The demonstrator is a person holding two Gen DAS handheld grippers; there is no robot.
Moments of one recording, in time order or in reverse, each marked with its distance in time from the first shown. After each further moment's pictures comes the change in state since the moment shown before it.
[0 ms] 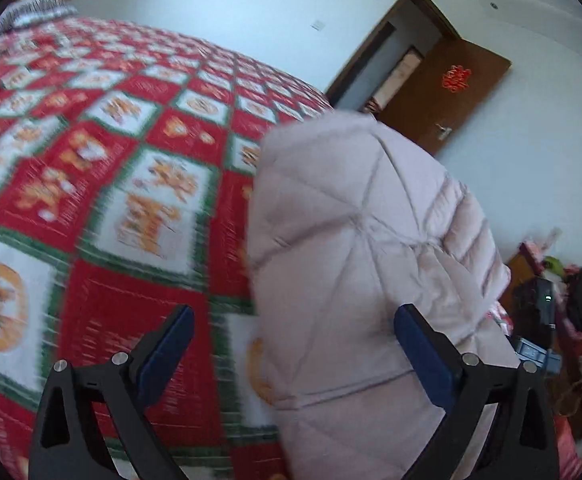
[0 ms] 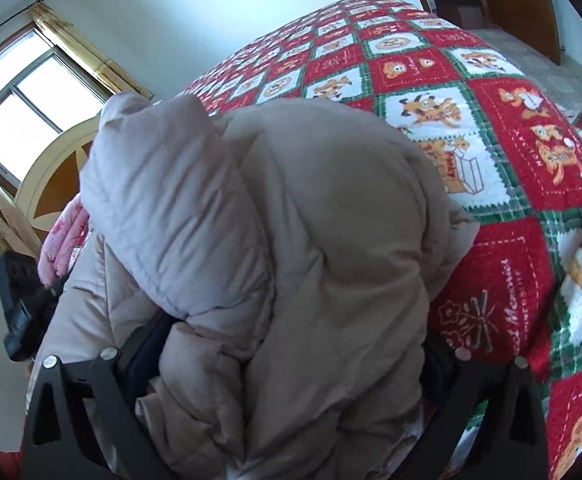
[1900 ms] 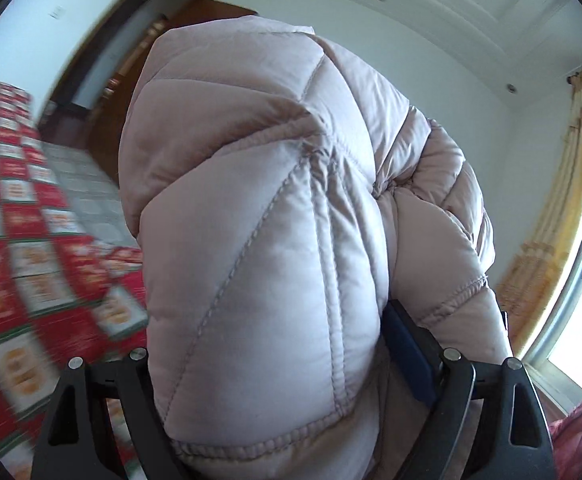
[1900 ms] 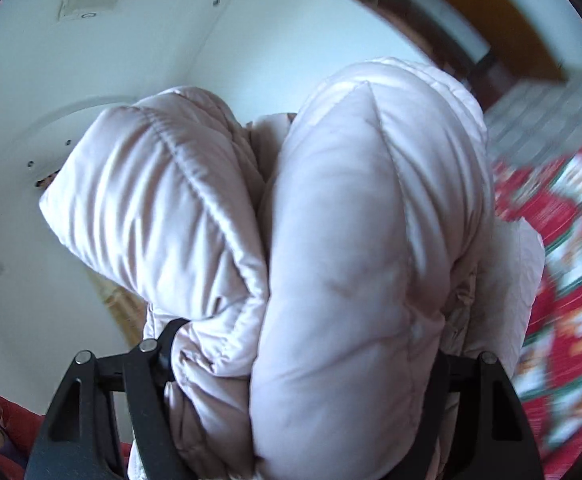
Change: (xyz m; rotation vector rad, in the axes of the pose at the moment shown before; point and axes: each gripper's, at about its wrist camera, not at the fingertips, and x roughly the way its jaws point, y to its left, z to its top) left arm 0.003 -0.296 -0.022 0.368 0.161 -0.871; right arm -0.334 0.021 -0.138 0.080 -0.547 0.332
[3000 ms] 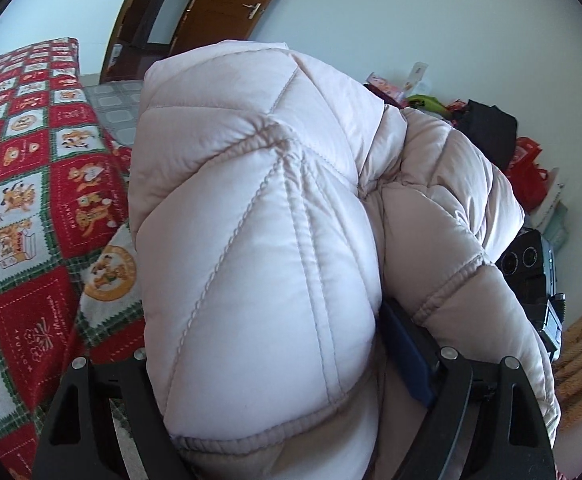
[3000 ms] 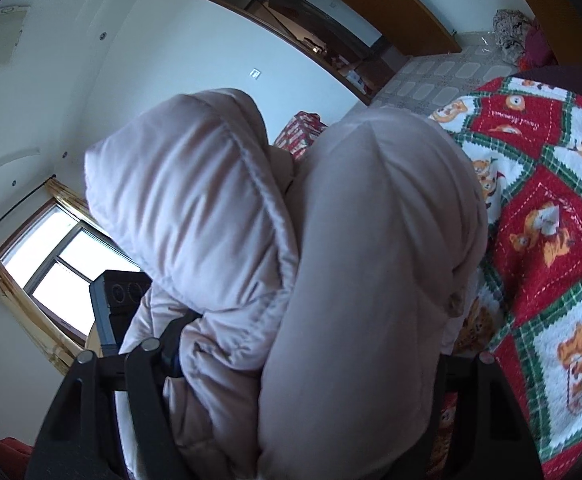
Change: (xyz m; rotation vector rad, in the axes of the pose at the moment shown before) left arm 0.165 0.074 -0.039 -0.062 0.297 0.468; right arm -0.067 -0.150 0.017 0.223 0.046 -0.247
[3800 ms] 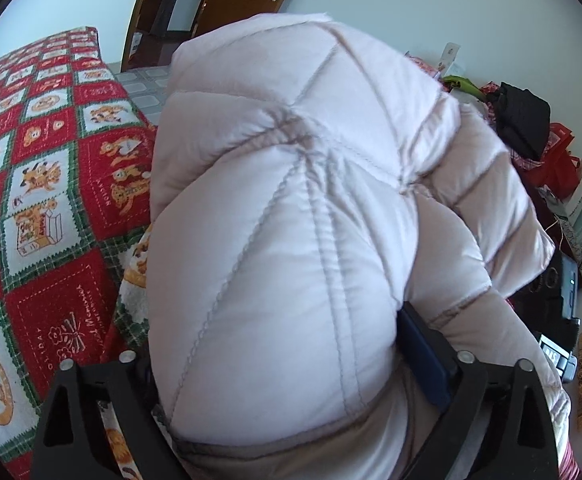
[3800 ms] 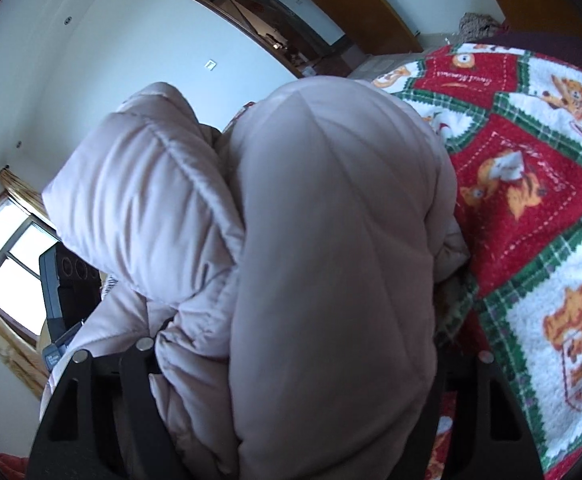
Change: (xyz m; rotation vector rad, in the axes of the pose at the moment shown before) left arm 0.021 0.028 -0.008 -0.007 0.074 0.110; right arm -0.011 0.003 -0.031 0.001 0.000 -0.223
